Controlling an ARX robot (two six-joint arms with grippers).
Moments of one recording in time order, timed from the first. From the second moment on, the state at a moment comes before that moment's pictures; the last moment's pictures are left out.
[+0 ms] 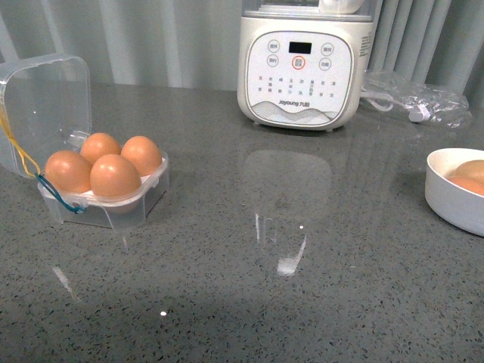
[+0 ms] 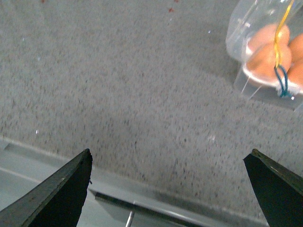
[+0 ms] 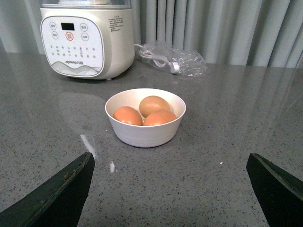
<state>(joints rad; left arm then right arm) 0.11 0.48 0.30 -0.11 -0.06 -0.02 0.00 0.00 0.01 0.00 0.00 -0.01</state>
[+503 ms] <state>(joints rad) 0.34 1.20 0.64 0.33 0.18 0.10 0.00 0.00 0.01 0.00 0.00 -0.01</state>
